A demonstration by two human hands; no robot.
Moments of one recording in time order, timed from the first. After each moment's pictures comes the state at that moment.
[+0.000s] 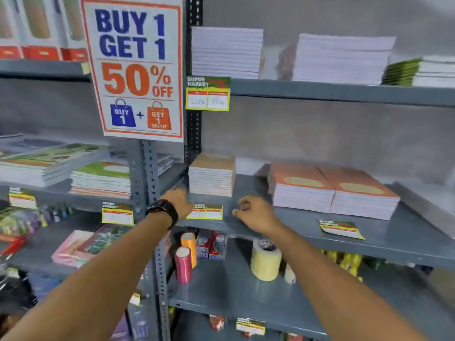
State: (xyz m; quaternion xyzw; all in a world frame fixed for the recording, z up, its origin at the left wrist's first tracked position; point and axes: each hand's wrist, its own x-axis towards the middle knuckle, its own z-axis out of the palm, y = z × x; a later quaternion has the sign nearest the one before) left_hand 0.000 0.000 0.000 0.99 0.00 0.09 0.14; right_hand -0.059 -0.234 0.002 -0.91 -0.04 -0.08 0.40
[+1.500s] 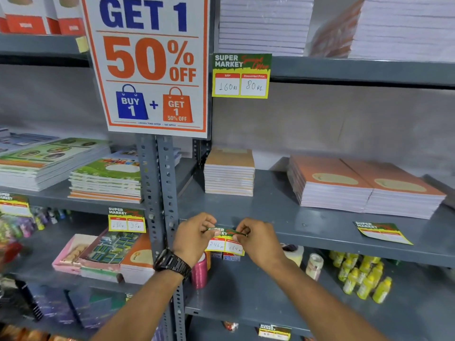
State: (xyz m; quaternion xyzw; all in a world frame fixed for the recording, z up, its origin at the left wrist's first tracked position) left_hand -0.022 0.018 -0.072 0.87 -0.09 0.15 0.46; right_hand -0.040 -0.160 -0.063 -0.92 -0.04 -0.13 0.37
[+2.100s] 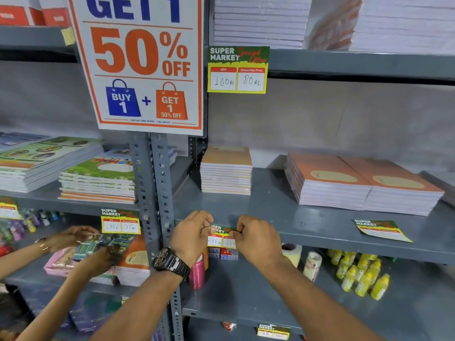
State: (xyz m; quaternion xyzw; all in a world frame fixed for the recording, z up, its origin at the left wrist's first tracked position) left_hand -0.010 0.016 -0.077 0.90 -0.13 0.22 0.35; right_hand -0.043 -0.157 -0.057 -0.96 -0.02 -0.19 0.20
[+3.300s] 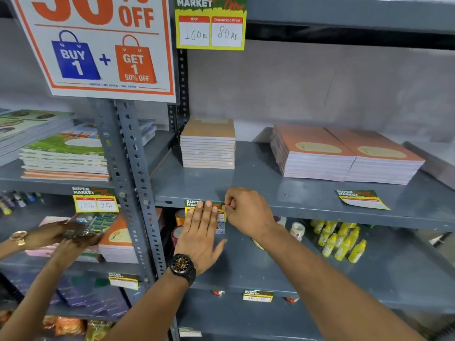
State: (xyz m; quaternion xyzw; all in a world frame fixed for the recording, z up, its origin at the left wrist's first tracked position) left_hand -0.018 -0.029 -0.183 0.93 -0.24 0.27 0.02; right_hand -0.038 -0.181 -0.055 -0.95 -0.09 -0.18 0.23
